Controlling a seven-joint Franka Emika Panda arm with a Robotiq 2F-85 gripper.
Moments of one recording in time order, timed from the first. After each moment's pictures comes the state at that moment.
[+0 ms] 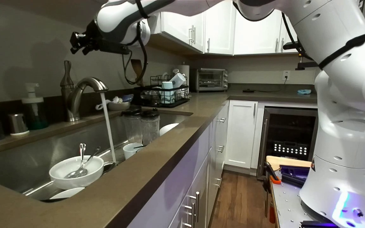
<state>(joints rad) 0.07 0.55 -0.07 -1.38 0.03 3.01 -0.01</state>
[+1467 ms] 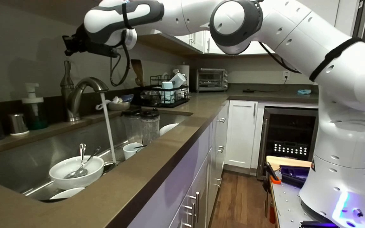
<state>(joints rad) -0.03 0.87 0.07 -0.85 0.03 2.81 -0.04</state>
